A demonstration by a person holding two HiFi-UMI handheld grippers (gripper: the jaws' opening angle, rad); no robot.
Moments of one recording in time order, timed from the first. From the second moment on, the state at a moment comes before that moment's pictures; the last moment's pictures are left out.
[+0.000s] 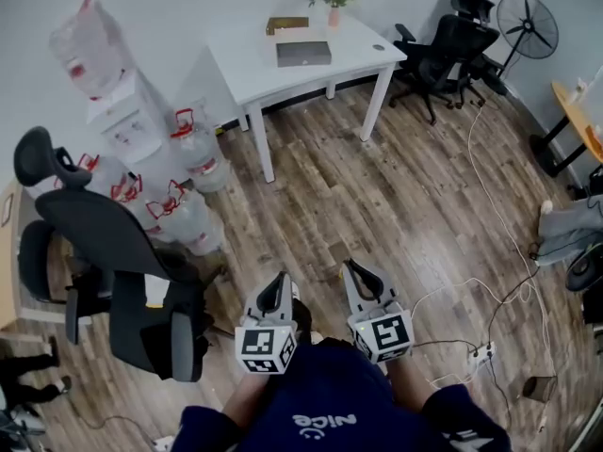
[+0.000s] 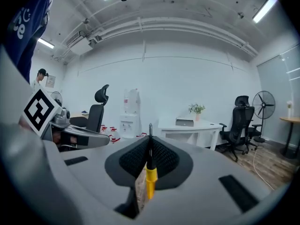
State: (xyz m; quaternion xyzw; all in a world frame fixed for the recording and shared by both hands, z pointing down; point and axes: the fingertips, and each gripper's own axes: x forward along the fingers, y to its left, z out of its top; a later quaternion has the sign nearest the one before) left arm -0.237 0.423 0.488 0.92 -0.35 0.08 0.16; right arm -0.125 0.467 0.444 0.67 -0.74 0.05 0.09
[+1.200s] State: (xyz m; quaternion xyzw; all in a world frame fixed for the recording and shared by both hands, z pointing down) left arm -0.186 0.249 0.496 0.94 -0.30 0.08 0.16; right arm -0.087 0.311 0.445 0.70 -0.70 0.06 0.12
